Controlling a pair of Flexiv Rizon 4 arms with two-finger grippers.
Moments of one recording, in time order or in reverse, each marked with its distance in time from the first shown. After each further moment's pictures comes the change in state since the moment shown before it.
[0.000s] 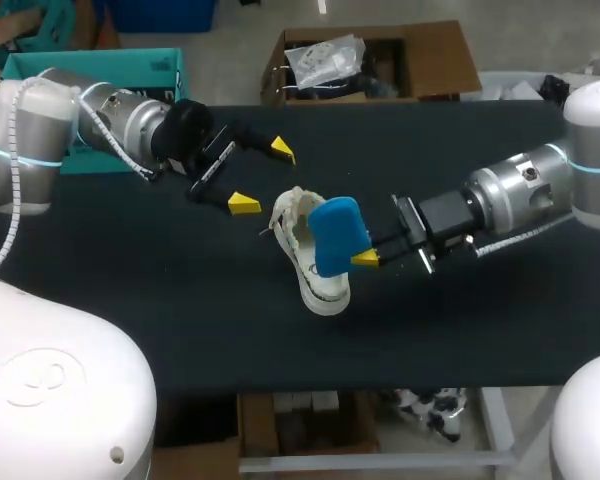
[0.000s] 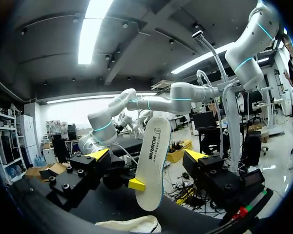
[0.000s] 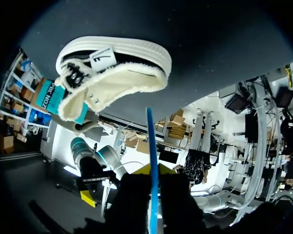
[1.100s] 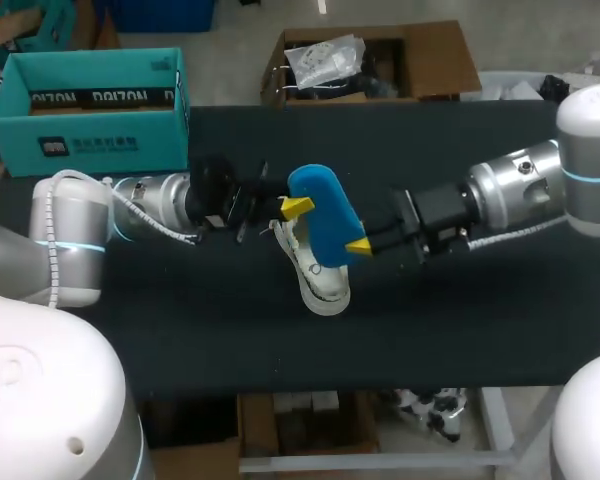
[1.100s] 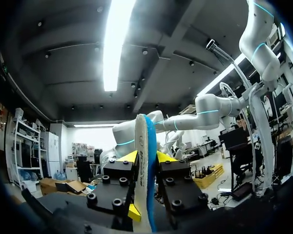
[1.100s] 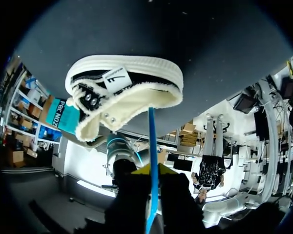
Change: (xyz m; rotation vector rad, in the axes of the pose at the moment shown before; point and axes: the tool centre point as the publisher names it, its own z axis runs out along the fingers) left arm -0.011 0.022 0.048 0.291 -0.293 0.026; right arm 0.031 0.021 -0.002 -0.101 0.110 0.098
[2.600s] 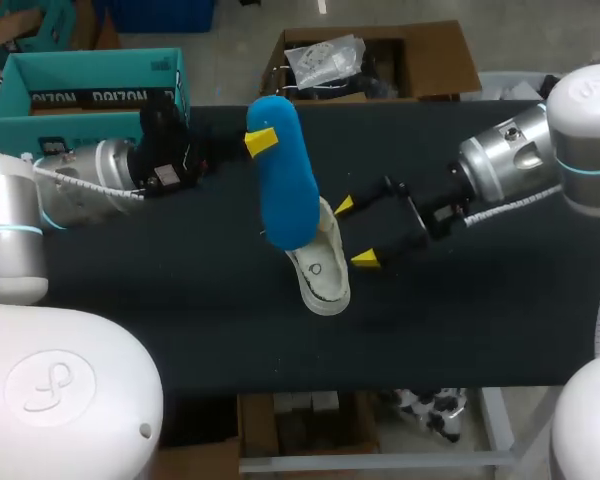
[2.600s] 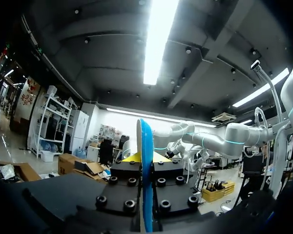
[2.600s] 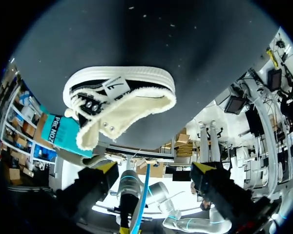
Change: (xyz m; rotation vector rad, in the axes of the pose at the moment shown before) left arm -0.031 -0.087 -0.023 -0.066 -0.327 -0.199; right arm 0.009 -0.004 0.001 -0.152 -0.064 0.107
